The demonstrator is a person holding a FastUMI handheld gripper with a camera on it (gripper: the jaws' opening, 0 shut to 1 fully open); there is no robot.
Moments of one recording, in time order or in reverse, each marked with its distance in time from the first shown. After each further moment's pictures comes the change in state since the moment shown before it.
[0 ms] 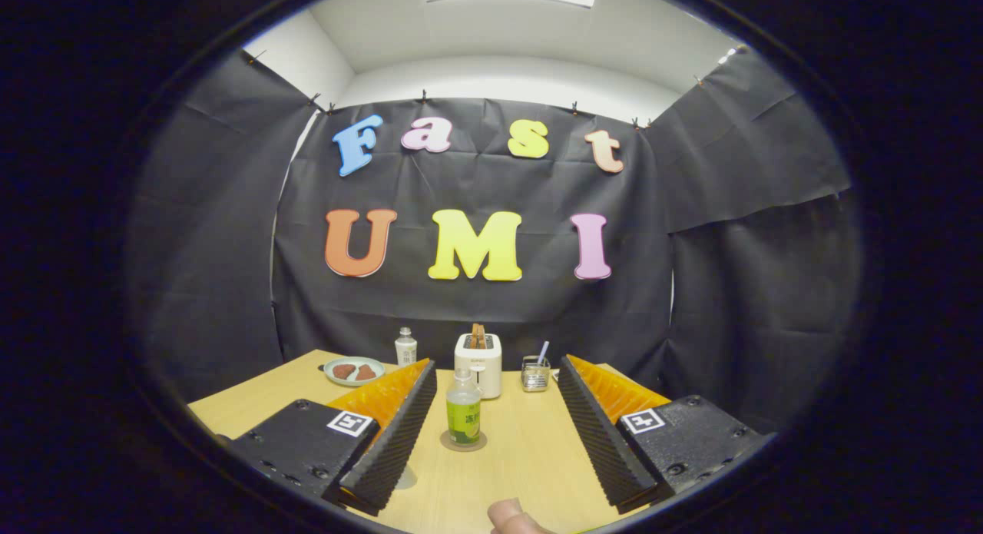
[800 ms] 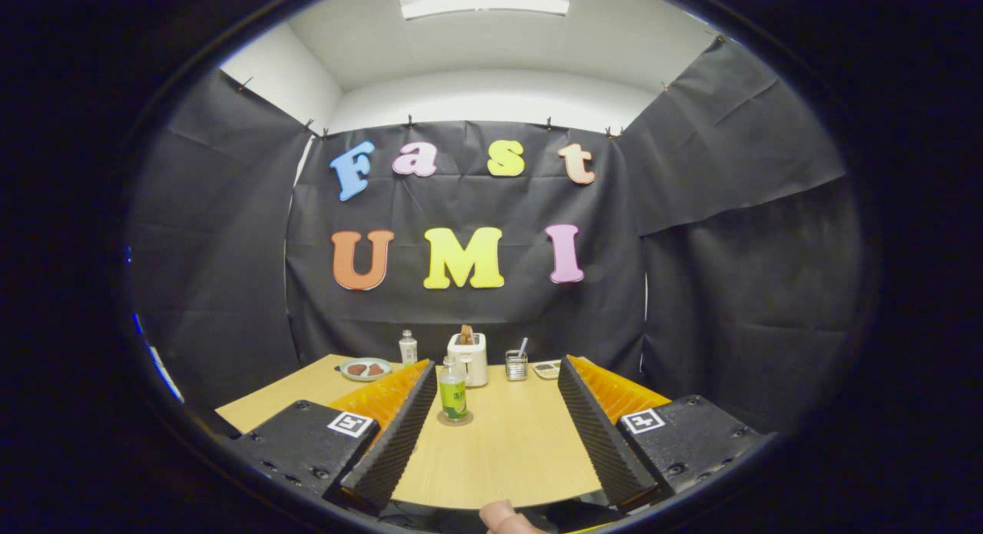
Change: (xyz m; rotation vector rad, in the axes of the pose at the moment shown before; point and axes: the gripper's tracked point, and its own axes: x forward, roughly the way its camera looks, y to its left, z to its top) arm -0.140 -0.045 0.007 0.026 -0.013 -0.012
